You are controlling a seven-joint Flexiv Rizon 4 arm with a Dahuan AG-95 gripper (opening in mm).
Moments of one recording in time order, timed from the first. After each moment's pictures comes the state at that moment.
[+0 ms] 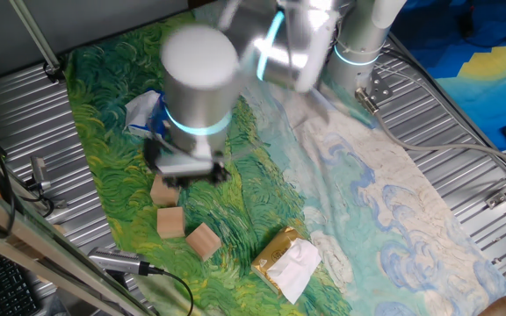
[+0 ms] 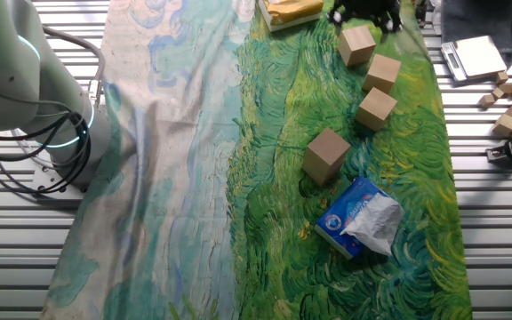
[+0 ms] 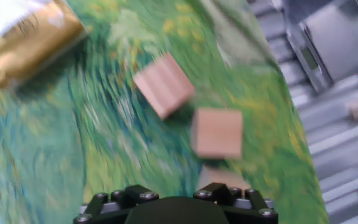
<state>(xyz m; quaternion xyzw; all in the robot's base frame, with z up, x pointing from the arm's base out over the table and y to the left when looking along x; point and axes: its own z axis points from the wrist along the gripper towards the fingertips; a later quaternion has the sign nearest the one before) 0.561 0.189 0.160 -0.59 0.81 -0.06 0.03</state>
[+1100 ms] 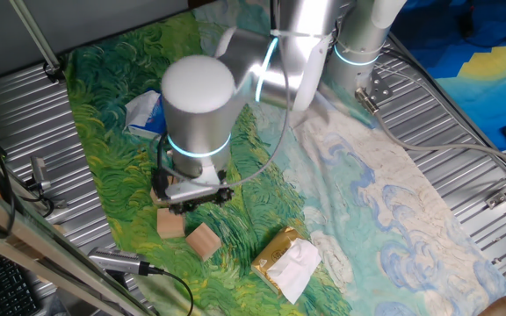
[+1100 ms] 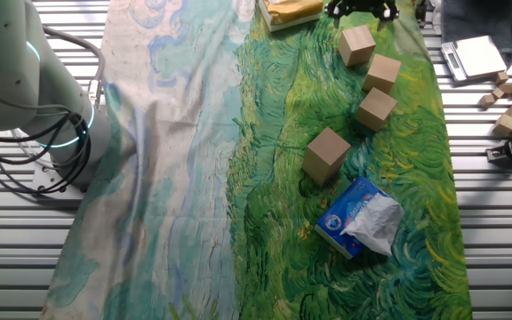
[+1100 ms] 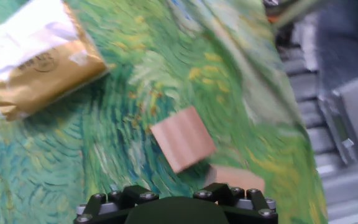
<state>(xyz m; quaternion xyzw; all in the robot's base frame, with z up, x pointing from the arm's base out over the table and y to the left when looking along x) 0.568 0.236 0.131 -0.66 0.75 -0.01 0.03</state>
